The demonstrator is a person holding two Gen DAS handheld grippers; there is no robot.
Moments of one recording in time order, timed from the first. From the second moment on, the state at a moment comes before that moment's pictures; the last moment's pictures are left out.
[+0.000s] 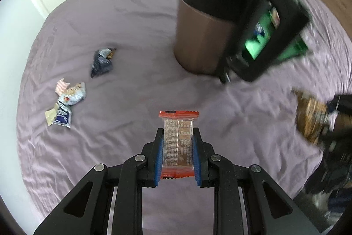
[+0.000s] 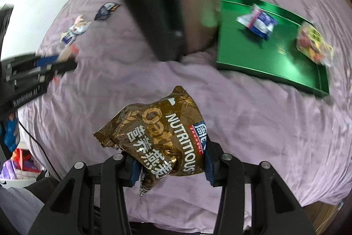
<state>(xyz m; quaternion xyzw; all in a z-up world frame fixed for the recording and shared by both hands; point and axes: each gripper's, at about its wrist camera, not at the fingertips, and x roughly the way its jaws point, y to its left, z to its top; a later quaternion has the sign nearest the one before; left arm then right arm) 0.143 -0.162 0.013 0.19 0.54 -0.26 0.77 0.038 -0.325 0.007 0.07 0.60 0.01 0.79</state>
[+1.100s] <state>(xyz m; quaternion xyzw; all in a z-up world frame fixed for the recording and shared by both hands) 0.159 -0.470 -0.023 0.22 0.51 -0.39 0.73 0.094 -0.583 -0.001 0.13 0.49 -0.17 0.84</state>
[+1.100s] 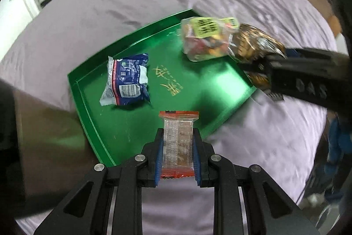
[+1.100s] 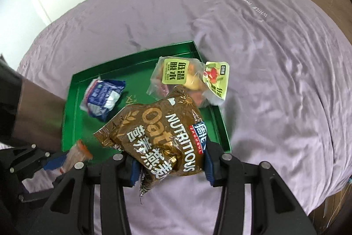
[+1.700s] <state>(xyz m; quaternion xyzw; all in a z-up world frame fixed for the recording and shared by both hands) 0.228 -0.502 -0.082 0.17 0.54 -0.31 0.76 0.155 -0.603 -0.057 0.09 0.51 -0.15 0.84</state>
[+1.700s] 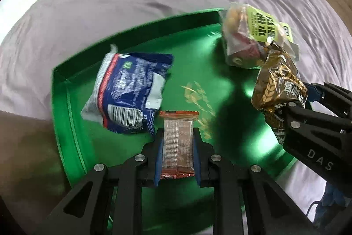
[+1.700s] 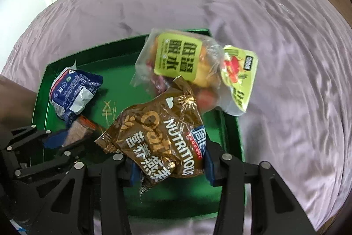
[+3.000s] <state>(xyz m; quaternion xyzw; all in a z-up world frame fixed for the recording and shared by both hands) 0.191 -0.456 -0.044 0.11 0.46 -0.25 0.84 0.125 -0.588 0.001 0.05 0.45 -0.15 0.88</state>
